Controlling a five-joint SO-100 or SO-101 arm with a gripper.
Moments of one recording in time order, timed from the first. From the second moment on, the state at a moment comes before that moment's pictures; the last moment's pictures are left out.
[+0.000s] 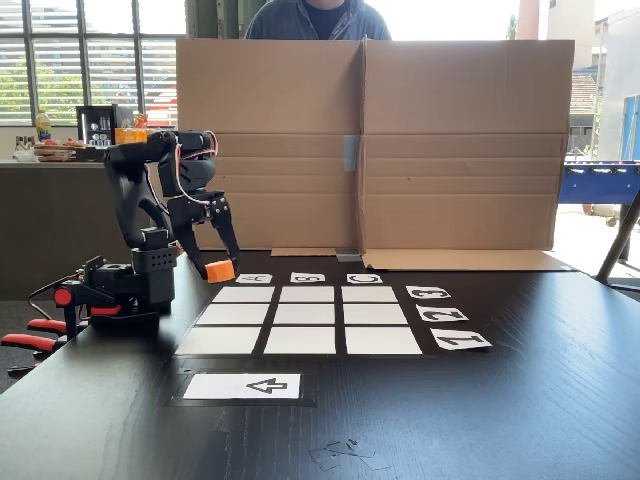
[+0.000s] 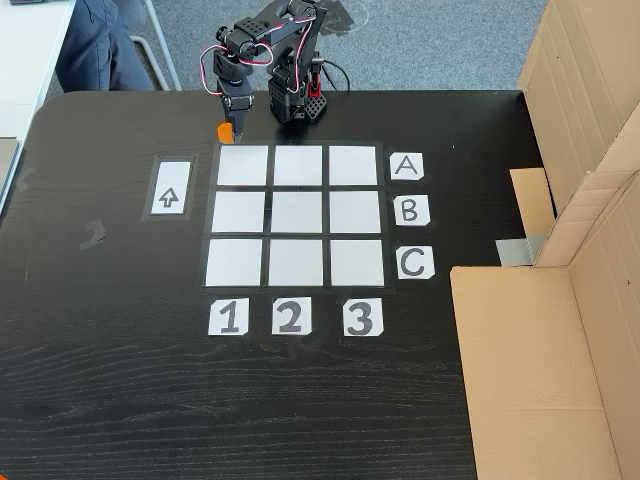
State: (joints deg) arm 37.8 125.9 119.3 88.0 21.5
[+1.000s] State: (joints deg) arm 35.5 128.5 135.4 80.0 21.4
